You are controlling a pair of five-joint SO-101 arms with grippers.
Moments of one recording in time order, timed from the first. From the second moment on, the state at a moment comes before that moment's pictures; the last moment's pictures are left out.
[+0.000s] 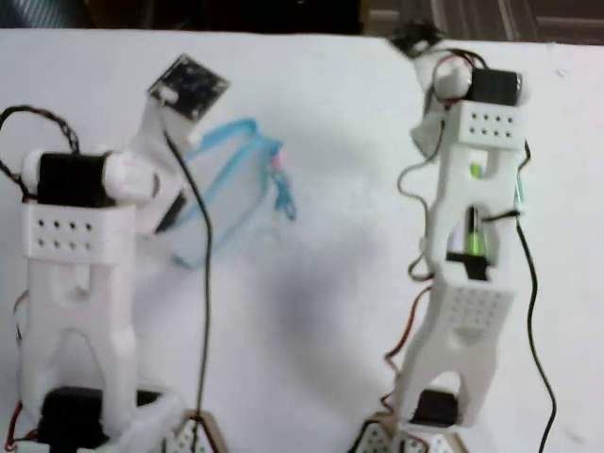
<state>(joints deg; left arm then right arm) -0.4 -16.0 -6.5 102.2 -23.3 4.6 34.9 -57.1 100.3 38.3</state>
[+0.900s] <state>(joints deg) 0.2 -11.0 -6.6 101.8 -30.5 2.7 41.9 -51.6 100.4 20.5</state>
